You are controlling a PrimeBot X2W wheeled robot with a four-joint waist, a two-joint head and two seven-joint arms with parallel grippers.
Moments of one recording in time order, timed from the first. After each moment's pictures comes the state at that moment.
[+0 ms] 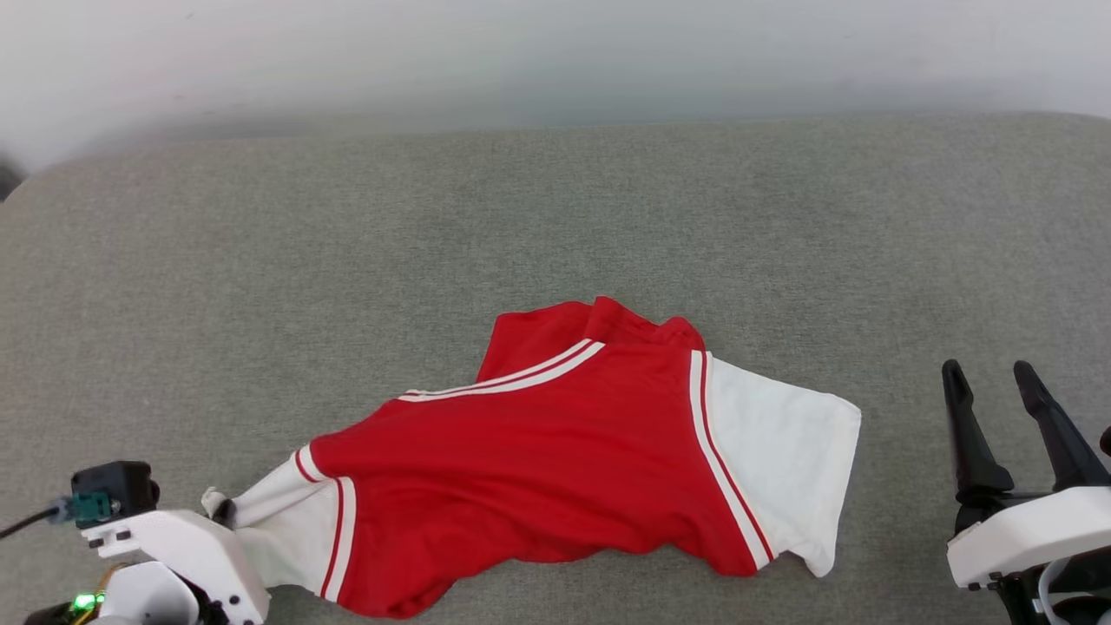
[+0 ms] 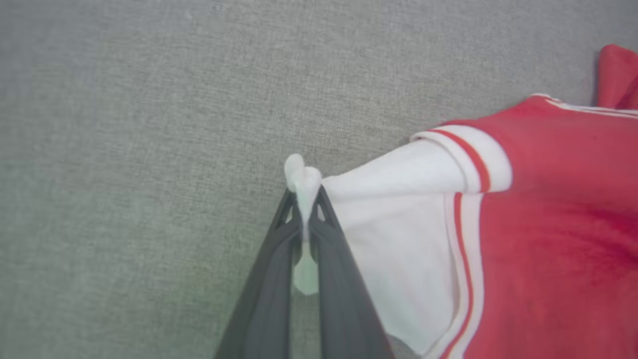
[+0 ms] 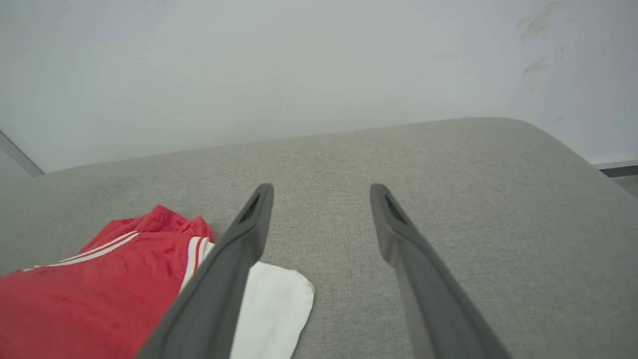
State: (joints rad) left arm -0.06 0.58 -0.29 0.12 -0.84 0.32 0.27; right arm 0.01 -0.08 -0.13 -0.16 0.25 0.13 0.11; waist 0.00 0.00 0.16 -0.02
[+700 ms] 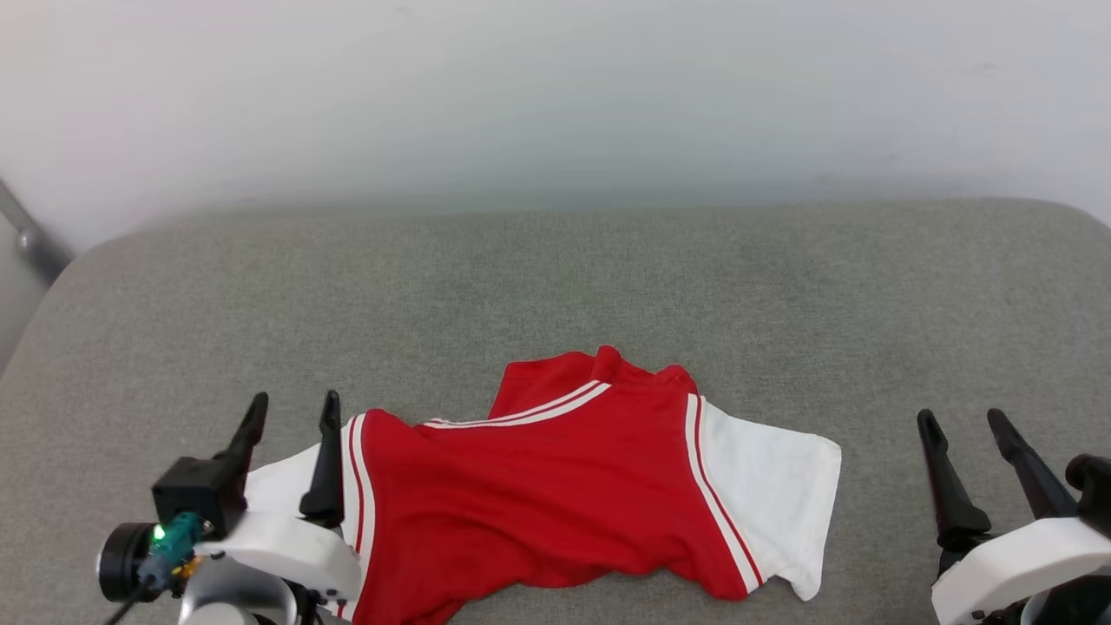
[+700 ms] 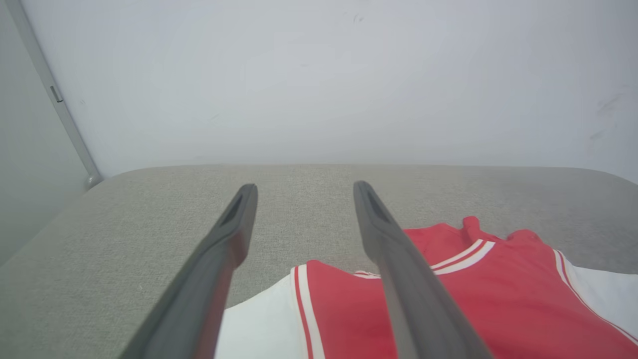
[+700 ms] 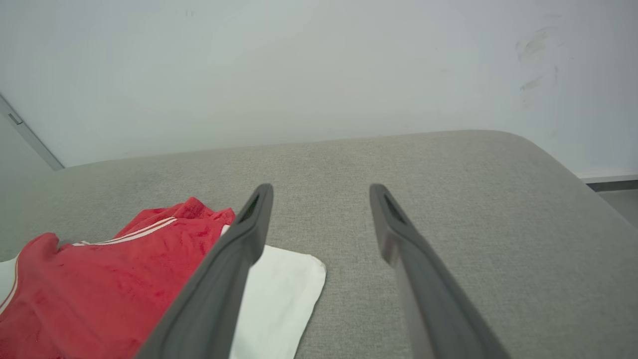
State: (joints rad) left arm -0.10 0.47 -0.39 0.04 -0.59 0.29 -0.19; right arm 0.08 -0.07 -0.12 -0.18 0.22 0.13 0.18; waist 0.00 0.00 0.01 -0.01
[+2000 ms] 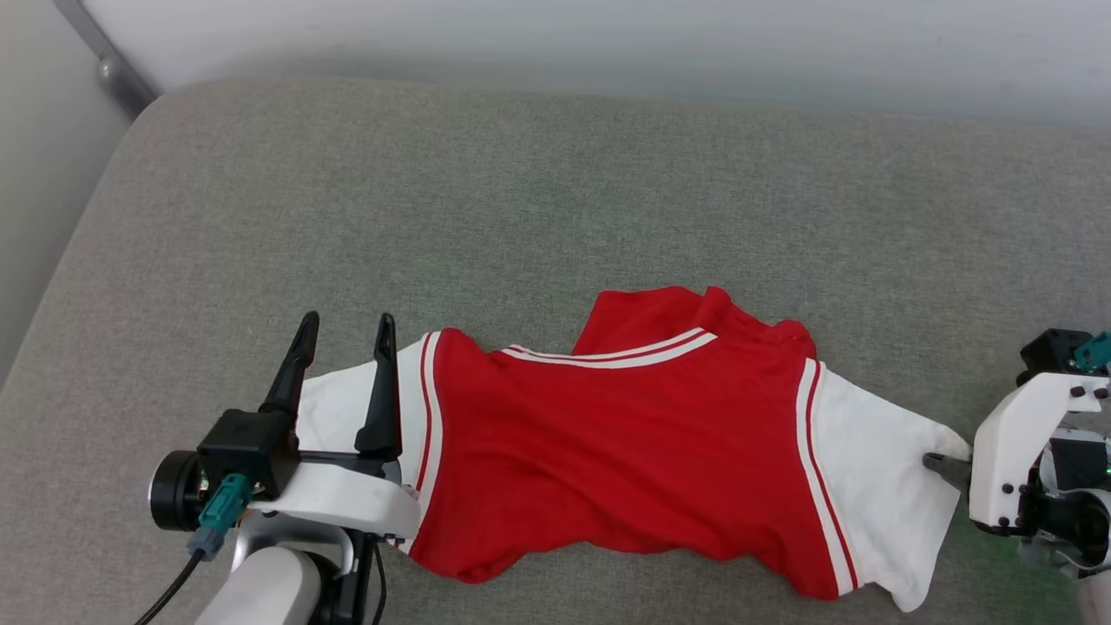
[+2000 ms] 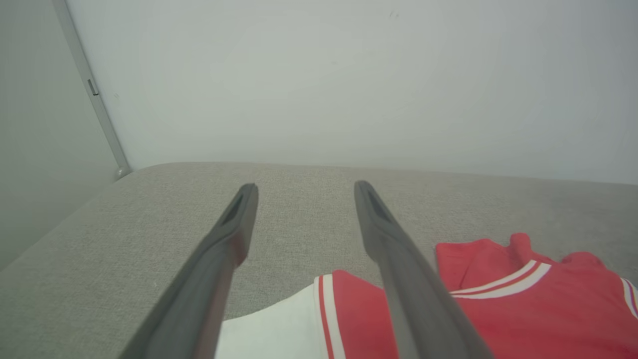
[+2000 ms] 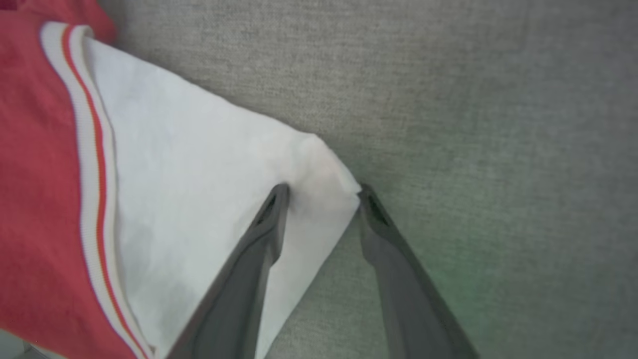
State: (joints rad) left arm -0.21 0.37 -0.43 0.01 -0.49 0.30 -0.26; right arm -0.30 -0.29 -0.06 0.32 0.46 0.13 0.94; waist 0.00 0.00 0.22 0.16
